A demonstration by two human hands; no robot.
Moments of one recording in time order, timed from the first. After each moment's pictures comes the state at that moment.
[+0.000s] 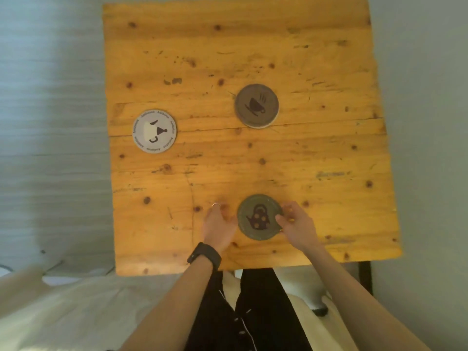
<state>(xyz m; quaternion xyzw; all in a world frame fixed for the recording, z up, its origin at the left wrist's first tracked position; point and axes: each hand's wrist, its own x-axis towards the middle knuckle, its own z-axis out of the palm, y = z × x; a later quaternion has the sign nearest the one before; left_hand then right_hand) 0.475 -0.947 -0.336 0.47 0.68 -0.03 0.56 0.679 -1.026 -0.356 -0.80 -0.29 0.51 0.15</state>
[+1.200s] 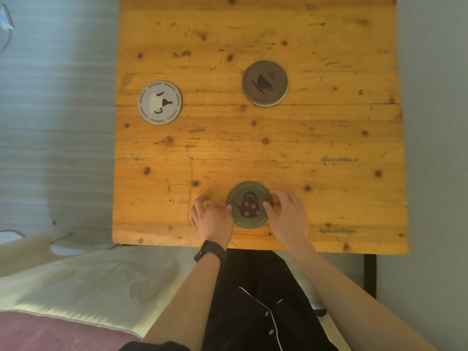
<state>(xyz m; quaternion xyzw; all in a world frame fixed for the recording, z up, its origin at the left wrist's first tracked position) 0.483 -1.018 -0.356 0.50 0.79 0.04 0.34 0.653 -1.058 -0.383 -0.81 -0.48 0.31 0.12</state>
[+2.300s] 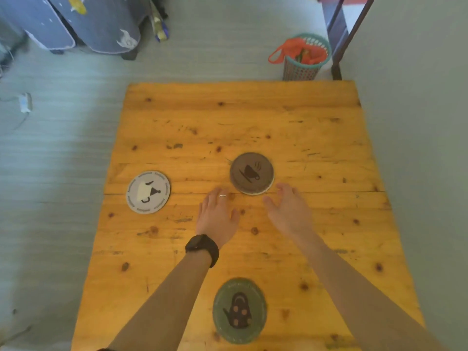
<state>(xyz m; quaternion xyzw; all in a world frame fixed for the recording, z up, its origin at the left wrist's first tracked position) 0.546 -0.811 -0.363 0.73 0.62 0.02 0.29 0.733 -0.840 -0.353 -0.81 -0.47 0.32 0.14</state>
